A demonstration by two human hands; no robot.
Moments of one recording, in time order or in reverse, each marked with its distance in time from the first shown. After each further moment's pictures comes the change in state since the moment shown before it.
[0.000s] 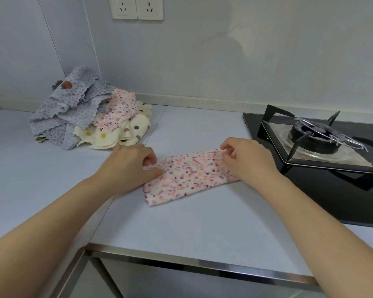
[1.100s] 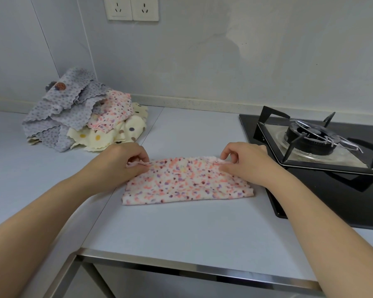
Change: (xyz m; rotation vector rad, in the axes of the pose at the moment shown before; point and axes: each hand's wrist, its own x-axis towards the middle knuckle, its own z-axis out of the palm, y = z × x) left_hand -0.001 -0.014 -0.011 -0.232 0.000 0.116; right_hand 0.006 0.023 -0.005 0.112 -0.169 -0.066
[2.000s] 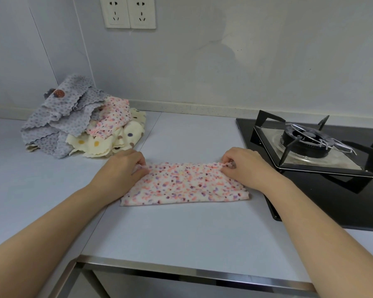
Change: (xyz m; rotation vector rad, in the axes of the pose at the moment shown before) left_hand 0.007 -0.009 0.024 0.142 0.108 -0.037; right_hand 0.007 0.010 0.009 -0.167 0.004 -0.052
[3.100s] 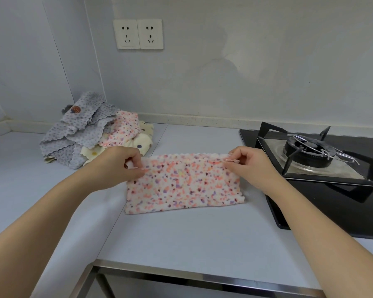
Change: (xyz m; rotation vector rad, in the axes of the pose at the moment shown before) left_hand 0.003 0.009 -0.066 -0.175 -0.134 -0.143; right_hand -0.005 -0.007 -0.012 0.965 0.222 0.020
